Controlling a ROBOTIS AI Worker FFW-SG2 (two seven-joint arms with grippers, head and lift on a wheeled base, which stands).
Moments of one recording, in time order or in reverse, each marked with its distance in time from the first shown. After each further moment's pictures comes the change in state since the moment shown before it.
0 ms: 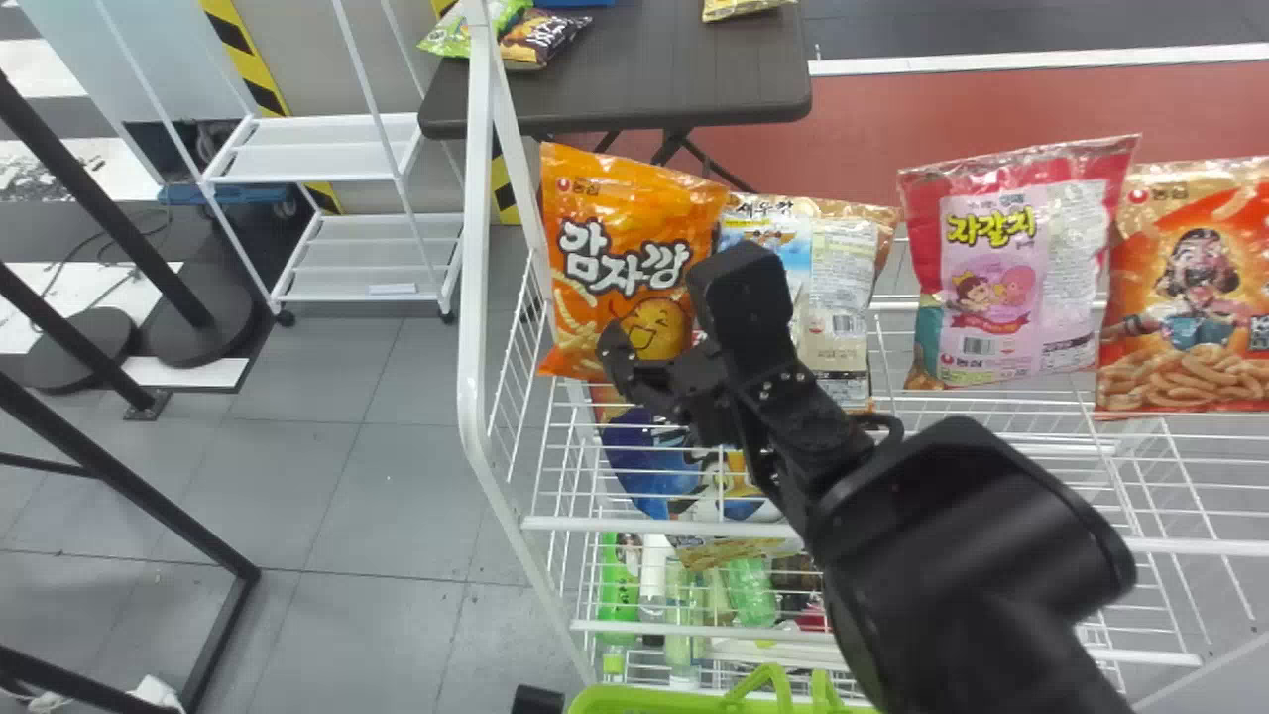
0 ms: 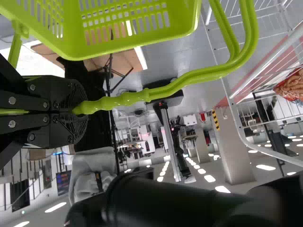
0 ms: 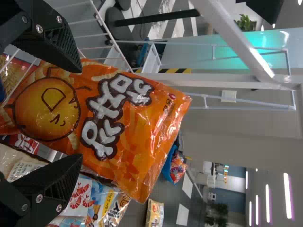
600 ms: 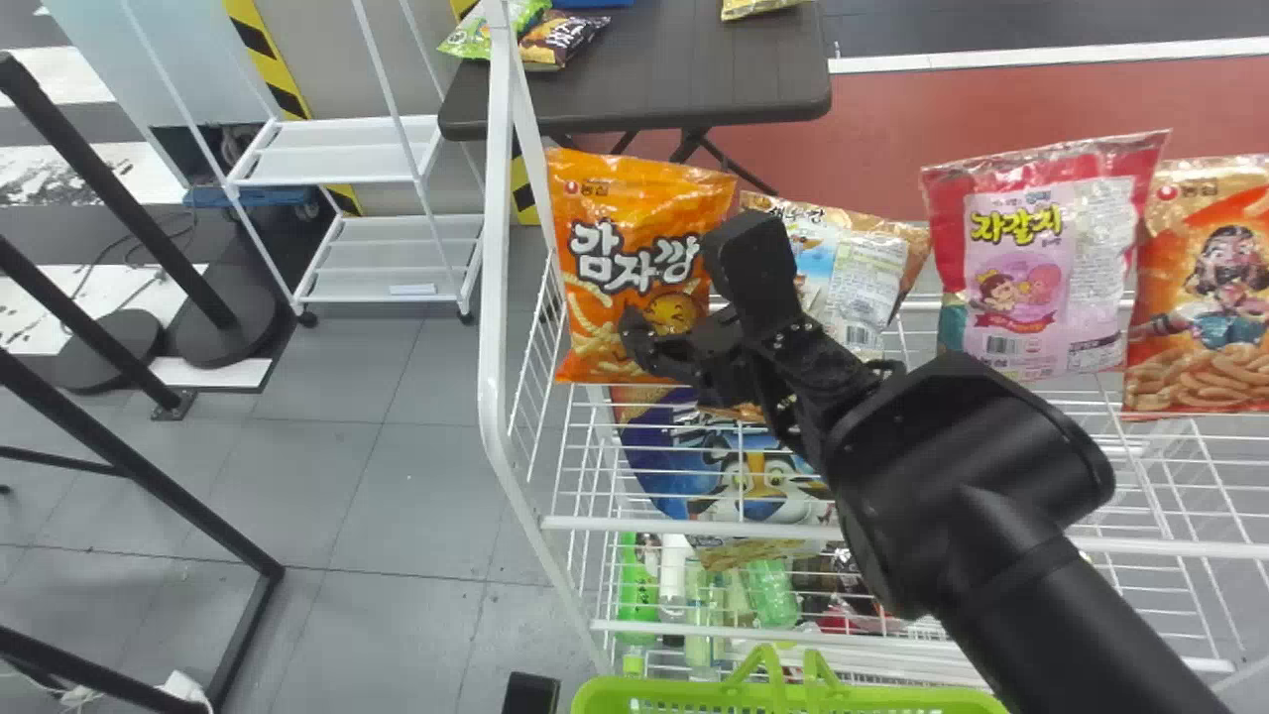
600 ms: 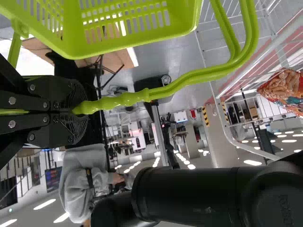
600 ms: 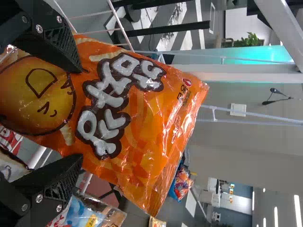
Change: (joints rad) left arm -0.013 -0.002 0.040 0.028 0.033 -0.019 -0.019; right arm -0.153 0.000 0.018 0.222 -0.054 -0.090 0.060
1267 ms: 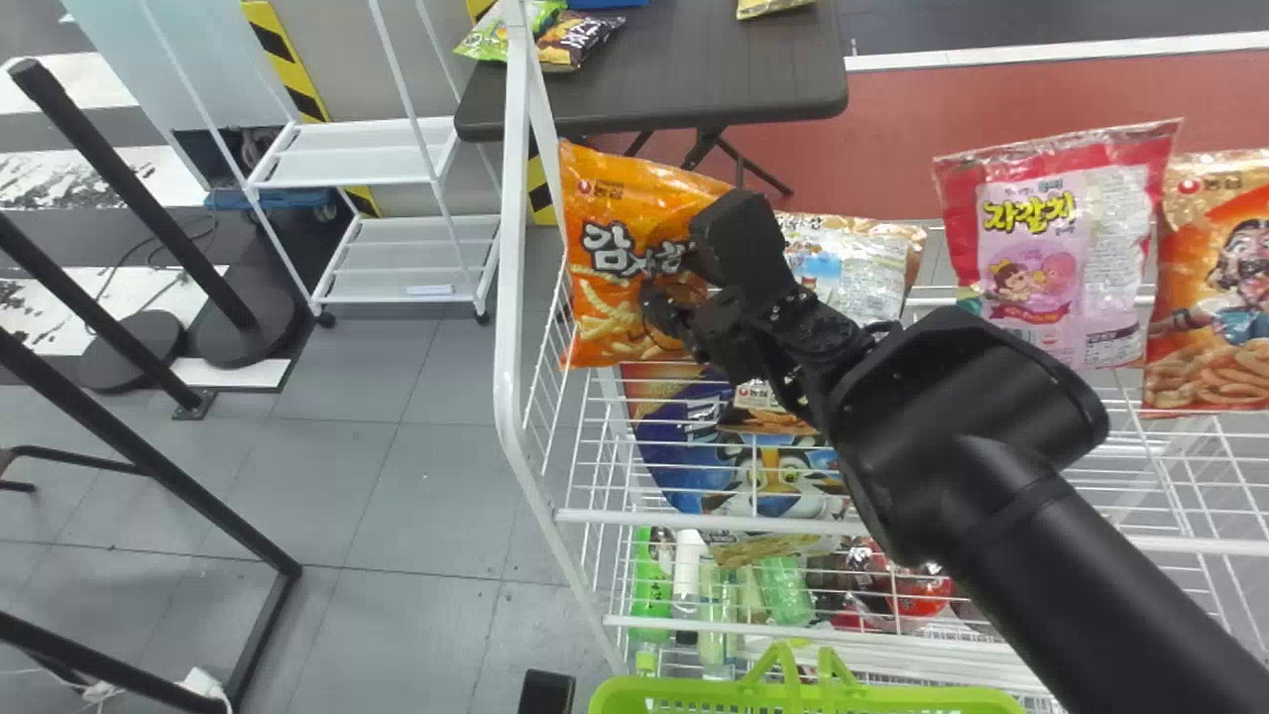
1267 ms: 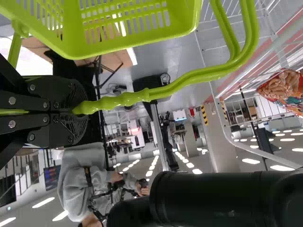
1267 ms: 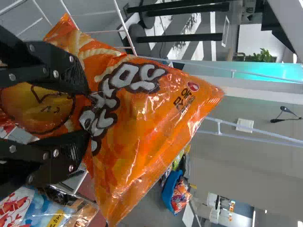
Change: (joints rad) left arm -0.009 -0.001 0.003 0.022 0.004 -0.009 -0.006; right arm -0.114 0.000 0.055 0.123 0.014 0.000 0.041
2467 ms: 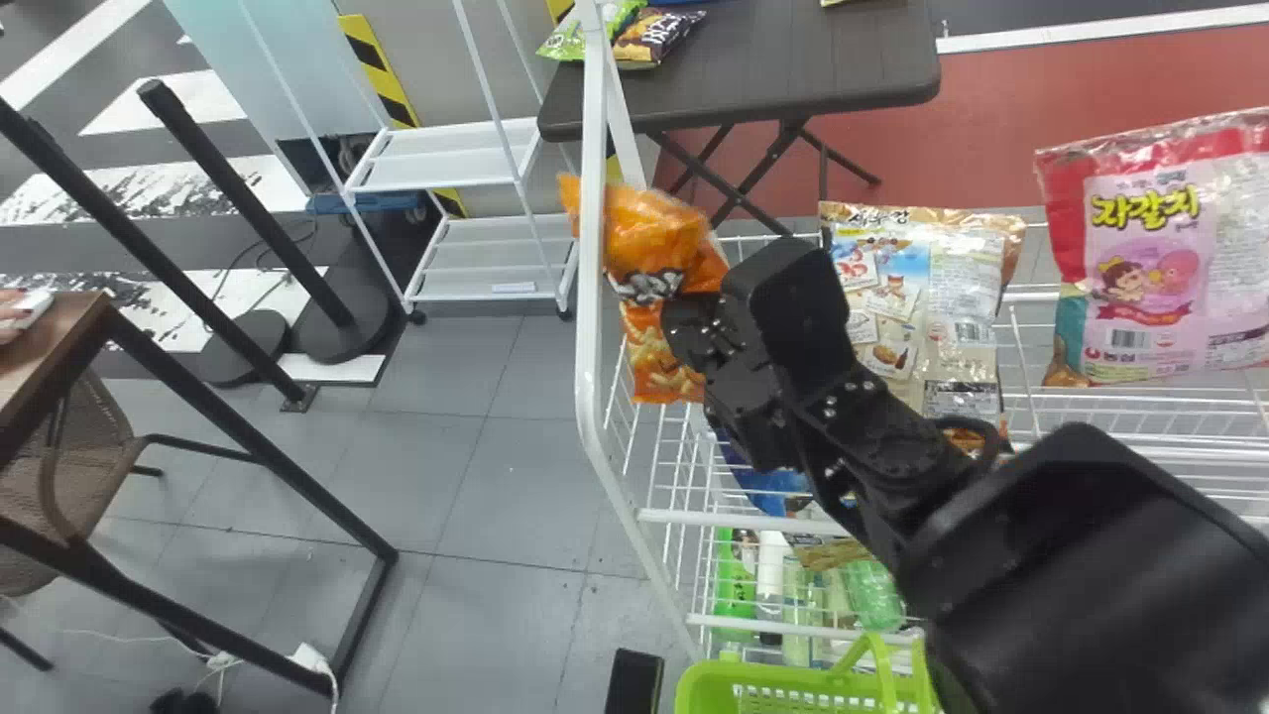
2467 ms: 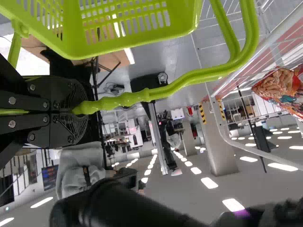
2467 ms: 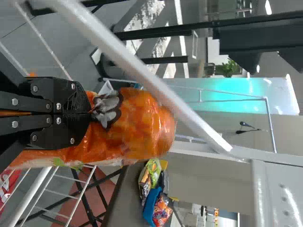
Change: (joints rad) left arm -0.015 -0.004 0.004 0.008 0.003 0.000 0.000; right arm 0.397 0.000 0.030 -0.679 0.074 0.236 -0.040
